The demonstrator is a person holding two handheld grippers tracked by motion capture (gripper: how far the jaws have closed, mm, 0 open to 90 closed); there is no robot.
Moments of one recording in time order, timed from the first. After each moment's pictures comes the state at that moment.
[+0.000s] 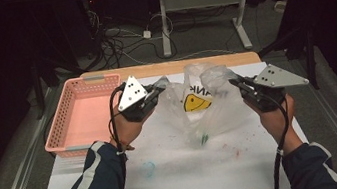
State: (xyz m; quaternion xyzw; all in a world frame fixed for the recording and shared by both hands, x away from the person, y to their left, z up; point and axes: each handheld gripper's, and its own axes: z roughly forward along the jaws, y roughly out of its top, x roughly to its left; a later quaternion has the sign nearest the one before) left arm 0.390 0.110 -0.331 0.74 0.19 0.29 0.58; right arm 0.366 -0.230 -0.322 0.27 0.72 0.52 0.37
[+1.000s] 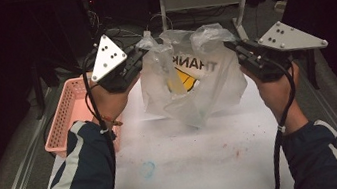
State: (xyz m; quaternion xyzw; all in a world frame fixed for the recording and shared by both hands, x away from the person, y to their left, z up) left arm 0.392 0.121 -0.242 0.69 0.19 0.36 0.59; right arm 0.370 -0.209 -0.232 0.25 0.68 0.56 0.40
